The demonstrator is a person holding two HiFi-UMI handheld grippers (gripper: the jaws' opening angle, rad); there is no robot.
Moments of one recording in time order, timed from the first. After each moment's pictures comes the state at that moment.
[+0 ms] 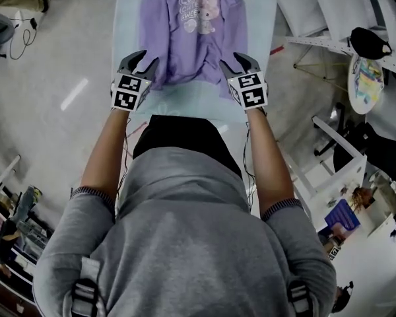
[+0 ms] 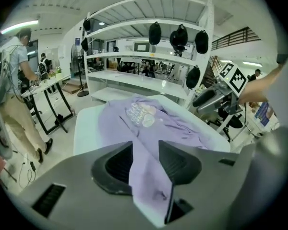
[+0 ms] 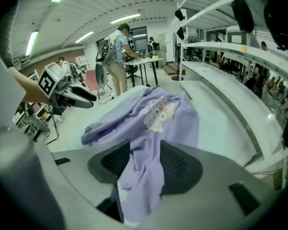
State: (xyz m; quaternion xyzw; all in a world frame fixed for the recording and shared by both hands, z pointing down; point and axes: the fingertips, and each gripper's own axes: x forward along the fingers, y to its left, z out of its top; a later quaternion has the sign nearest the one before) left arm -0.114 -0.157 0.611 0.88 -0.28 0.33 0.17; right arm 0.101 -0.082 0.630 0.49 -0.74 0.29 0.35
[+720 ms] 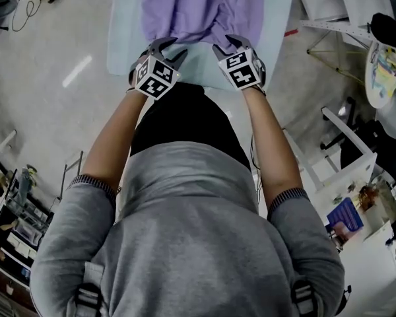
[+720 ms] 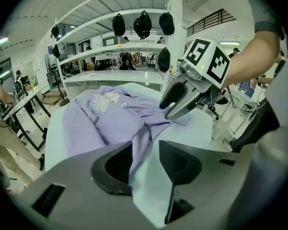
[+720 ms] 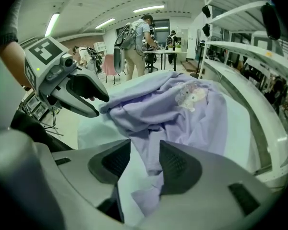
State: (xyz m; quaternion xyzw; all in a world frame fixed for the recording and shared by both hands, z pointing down) left arm -0.063 -0.023 0.663 0.90 -0.18 0.38 0.09; right arm 0.035 -0.006 0.698 0.40 -0.77 0.26 0.41
